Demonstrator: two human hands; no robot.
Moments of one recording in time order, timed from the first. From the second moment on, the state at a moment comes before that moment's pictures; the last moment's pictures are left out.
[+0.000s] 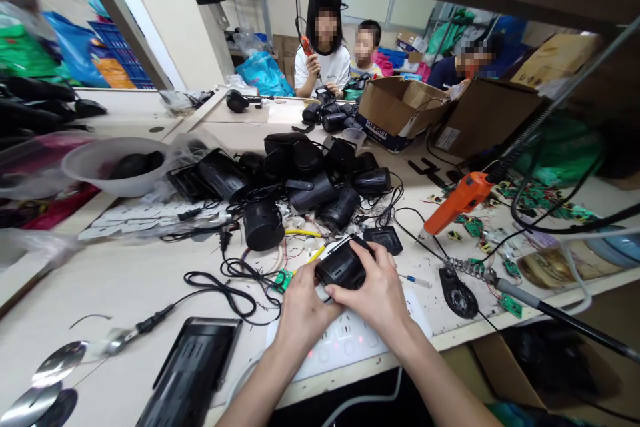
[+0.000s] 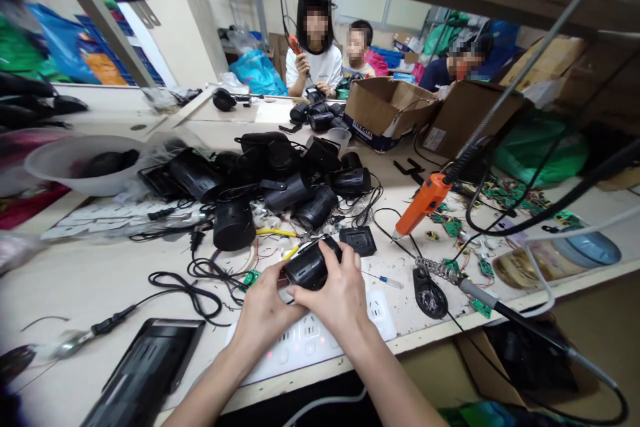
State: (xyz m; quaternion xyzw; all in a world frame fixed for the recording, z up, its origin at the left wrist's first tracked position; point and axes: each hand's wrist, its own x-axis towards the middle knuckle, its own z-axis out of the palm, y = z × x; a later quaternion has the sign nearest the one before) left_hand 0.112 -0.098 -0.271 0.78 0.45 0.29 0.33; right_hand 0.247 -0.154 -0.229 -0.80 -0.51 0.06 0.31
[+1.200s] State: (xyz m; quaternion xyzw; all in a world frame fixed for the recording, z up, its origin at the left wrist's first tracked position) left_hand 0.113 -0.098 -0.269 0.76 0.48 0.26 0.35; right_hand 0.316 -0.160 -0.227 -0.76 -0.43 0.09 0.48
